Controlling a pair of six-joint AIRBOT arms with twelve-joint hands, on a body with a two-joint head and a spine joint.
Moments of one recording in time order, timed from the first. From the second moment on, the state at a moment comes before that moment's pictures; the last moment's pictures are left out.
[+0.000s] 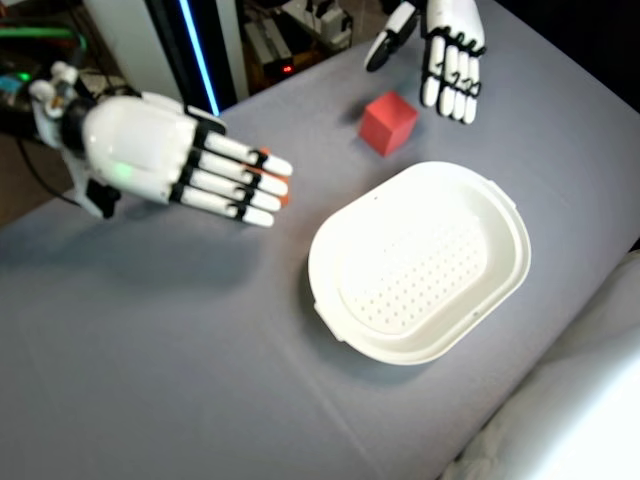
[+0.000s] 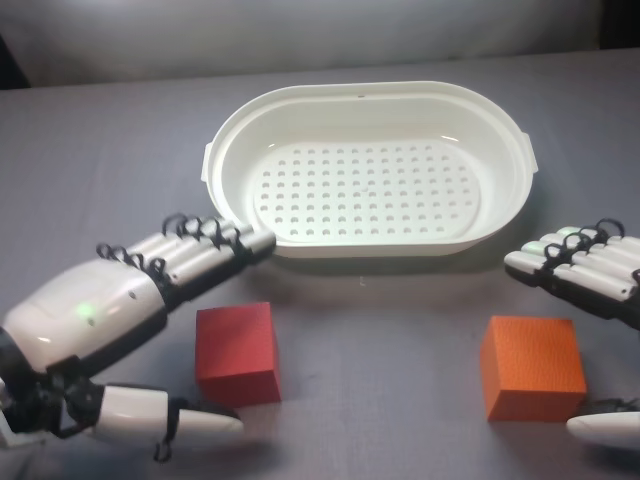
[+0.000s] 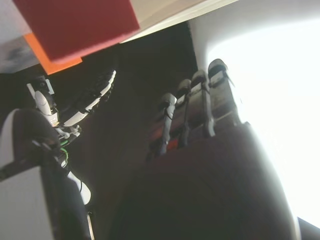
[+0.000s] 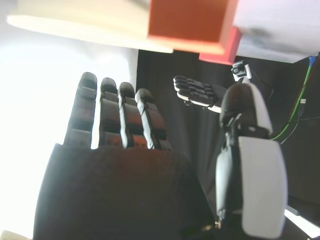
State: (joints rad) left arm 1.00 -1.02 1.08 0.04 -1.08 0.54; right arm -1.07 -0.90 0.92 0.07 0.99 -0.78
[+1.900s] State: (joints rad) left arm 0.55 -1.26 1.46 -0.08 -0.68 0.65; right arm -0.59 -1.17 1.35 0.15 0.63 -0.79
